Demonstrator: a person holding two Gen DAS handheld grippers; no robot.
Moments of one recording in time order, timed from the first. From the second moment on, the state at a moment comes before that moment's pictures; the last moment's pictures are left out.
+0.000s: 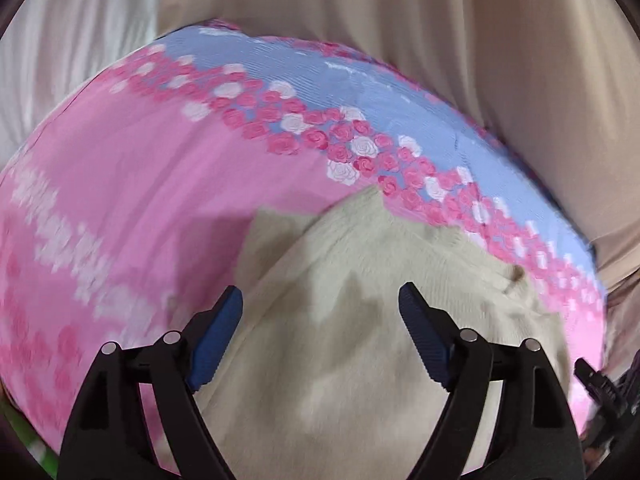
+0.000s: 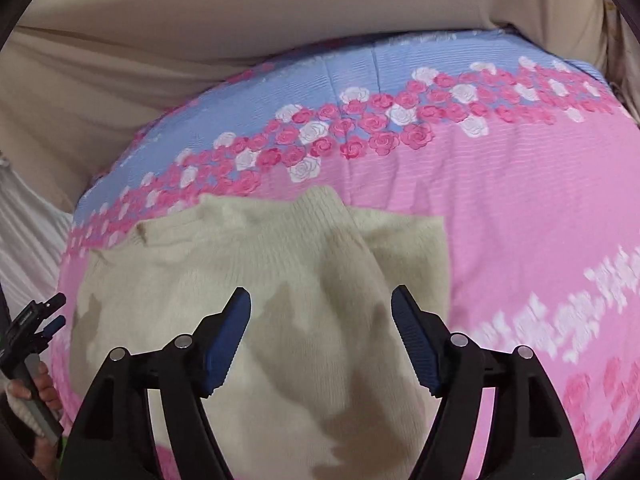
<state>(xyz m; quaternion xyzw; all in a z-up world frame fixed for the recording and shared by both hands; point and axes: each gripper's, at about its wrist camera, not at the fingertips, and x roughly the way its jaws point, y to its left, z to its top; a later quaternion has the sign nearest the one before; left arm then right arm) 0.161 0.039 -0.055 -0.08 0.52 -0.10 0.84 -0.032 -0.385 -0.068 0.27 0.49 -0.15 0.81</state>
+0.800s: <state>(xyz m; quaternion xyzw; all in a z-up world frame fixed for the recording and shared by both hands) 0.160 0.012 -0.029 -0.05 0.50 -0.11 0.86 -0.042 -0.362 -0.034 0.24 0.44 -0.16 0.85</state>
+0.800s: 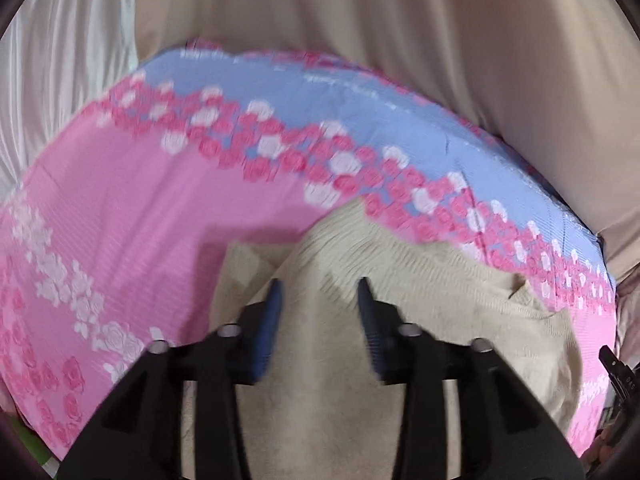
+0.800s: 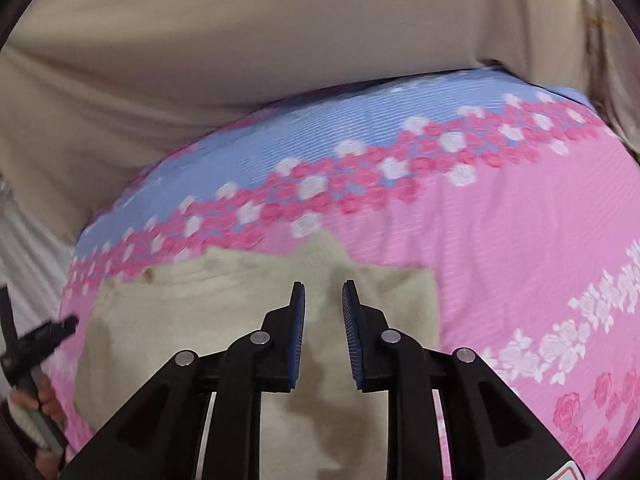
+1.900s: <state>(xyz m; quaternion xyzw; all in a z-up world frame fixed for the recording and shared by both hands) 0.148 0.084 -0.068 -0.17 0.56 -0.07 0.81 -0.095 -0.374 -0.070 0.22 0.50 -0.23 0.81</state>
